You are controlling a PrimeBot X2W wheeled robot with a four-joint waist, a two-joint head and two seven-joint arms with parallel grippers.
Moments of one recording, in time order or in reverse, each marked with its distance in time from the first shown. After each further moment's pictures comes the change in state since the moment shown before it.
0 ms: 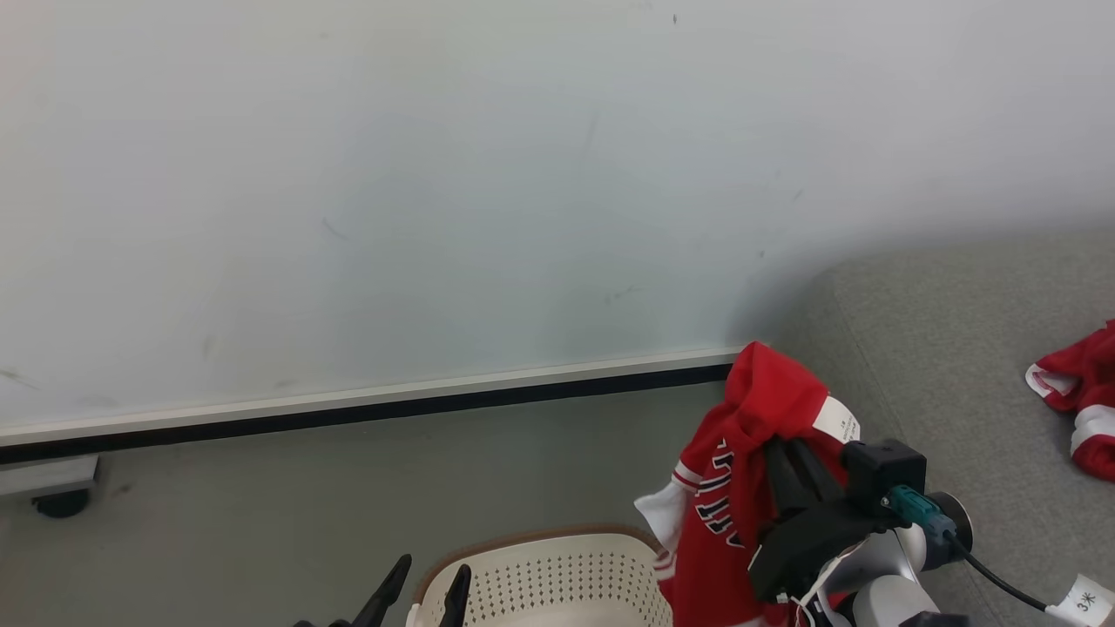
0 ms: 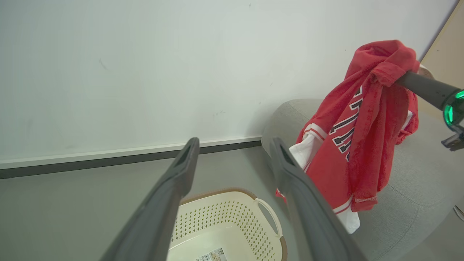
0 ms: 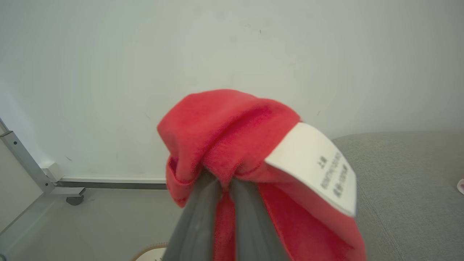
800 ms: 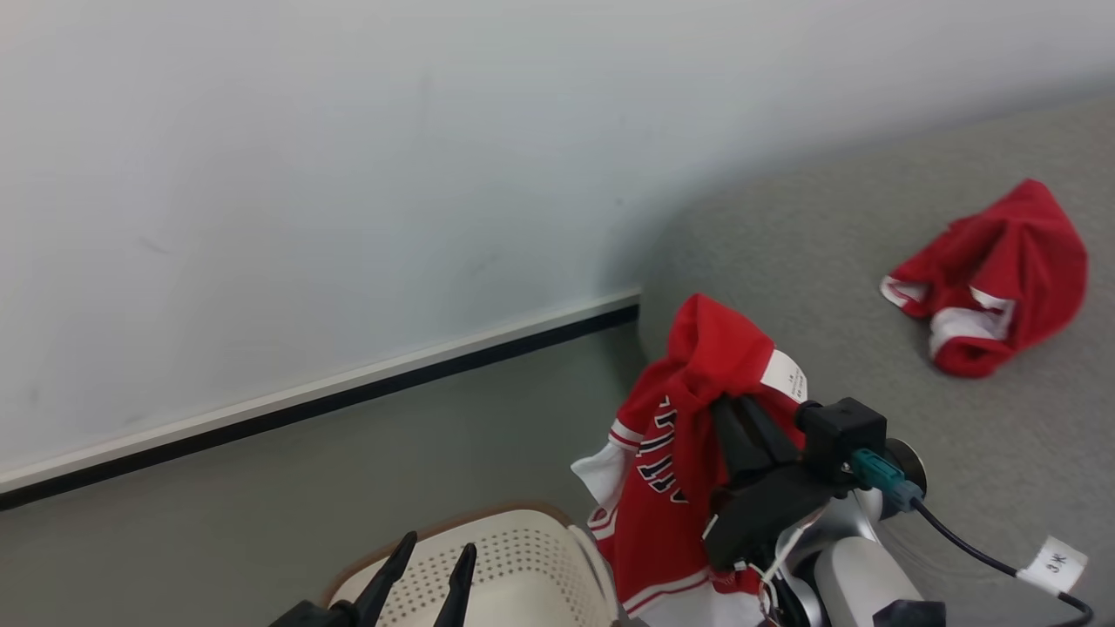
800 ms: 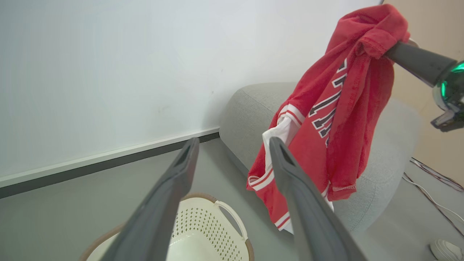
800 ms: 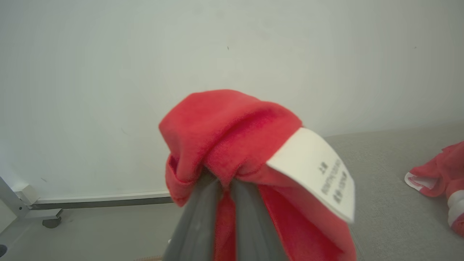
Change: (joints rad) left arm -0.023 -0.032 0.039 0.017 0.042 -0.052 -0.001; right arm -0.063 0.000 0.107 -0.048 0.040 0.000 0.008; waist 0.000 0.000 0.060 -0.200
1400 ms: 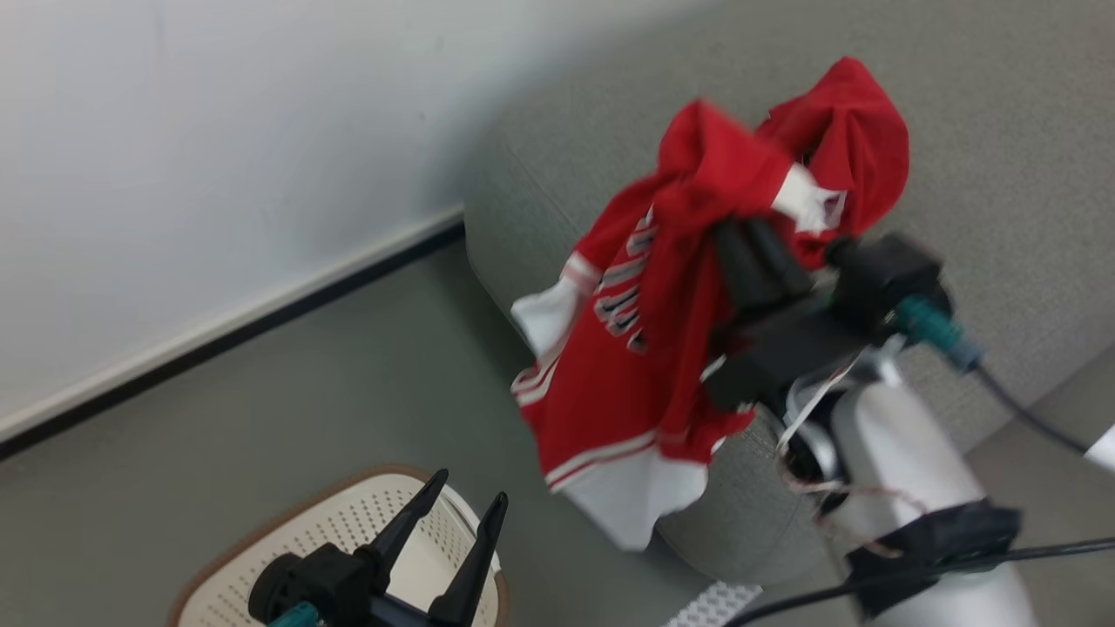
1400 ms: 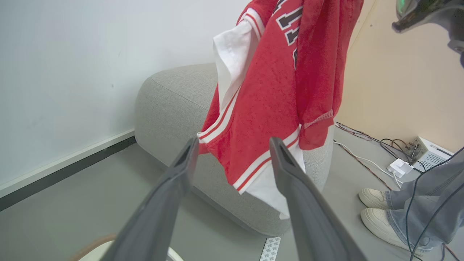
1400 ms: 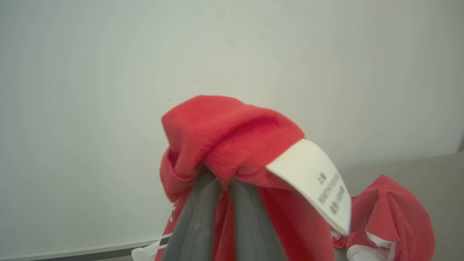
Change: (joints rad) left arm -0.097 0.013 -0.029 -0.045 0.060 -0.054 0.016; right arm -0.241 -0.018 0.048 -0.062 0.060 0.000 -0.001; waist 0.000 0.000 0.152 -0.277
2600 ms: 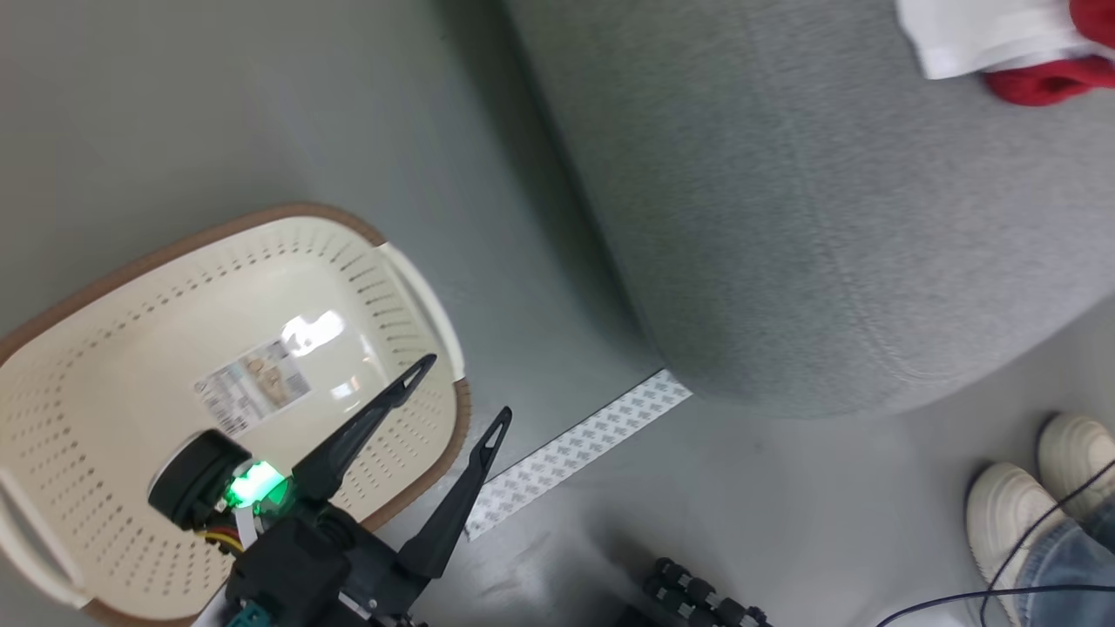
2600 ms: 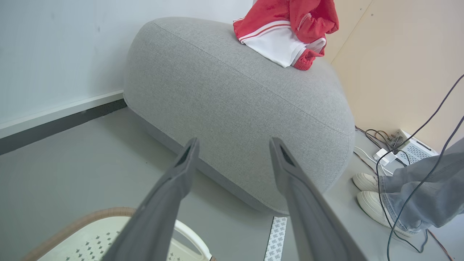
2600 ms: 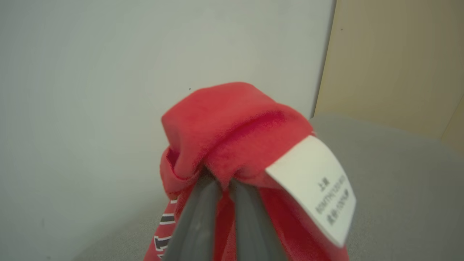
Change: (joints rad) left arm -0.068 0.228 0.002 -0.560 0.202 0.073 0.207; right arm -0.806 -0.361 -0.622 0.536 0.148 0.000 0.037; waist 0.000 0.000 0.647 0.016
